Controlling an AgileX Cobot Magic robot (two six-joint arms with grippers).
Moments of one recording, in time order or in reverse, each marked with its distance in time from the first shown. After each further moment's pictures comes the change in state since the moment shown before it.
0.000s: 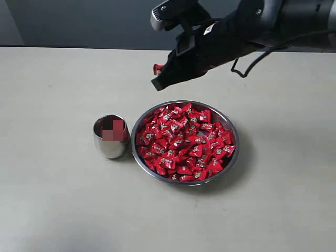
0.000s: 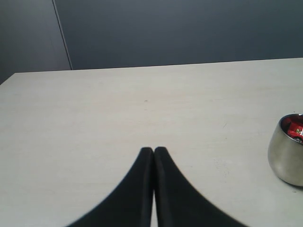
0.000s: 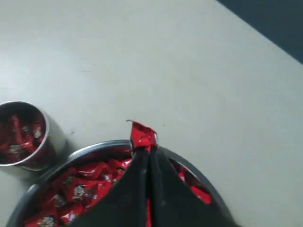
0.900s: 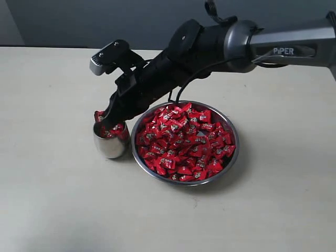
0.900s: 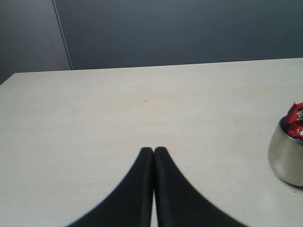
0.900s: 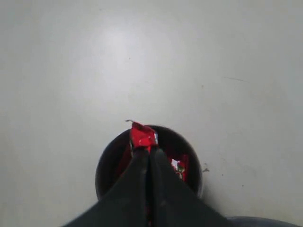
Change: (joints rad) left arm 0.000 0.000 0.000 0.000 0.000 0.000; right arm 0.123 0.327 -0.241 0.404 0.215 -0.391
